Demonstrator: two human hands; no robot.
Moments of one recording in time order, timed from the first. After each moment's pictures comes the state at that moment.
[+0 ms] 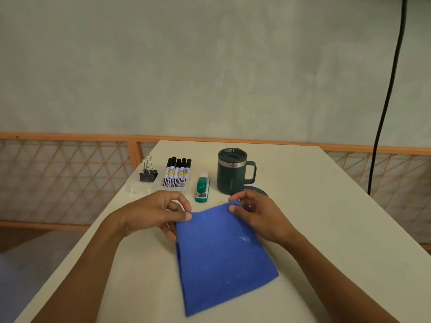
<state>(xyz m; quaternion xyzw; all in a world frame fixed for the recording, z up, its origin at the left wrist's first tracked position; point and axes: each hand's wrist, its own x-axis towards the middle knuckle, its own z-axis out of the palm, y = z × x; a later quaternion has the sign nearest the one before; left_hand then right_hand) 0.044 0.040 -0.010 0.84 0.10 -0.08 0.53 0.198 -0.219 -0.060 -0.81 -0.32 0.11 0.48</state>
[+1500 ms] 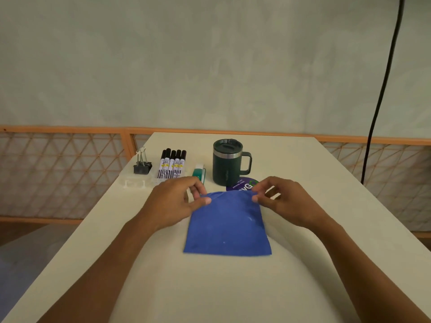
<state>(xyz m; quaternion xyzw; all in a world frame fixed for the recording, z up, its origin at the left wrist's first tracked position) 0.079 0.005 -0.041 0.95 0.05 0.17 0.26 0.224 -0.279 -0.040 -0.86 -0.33 0.03 0.39</state>
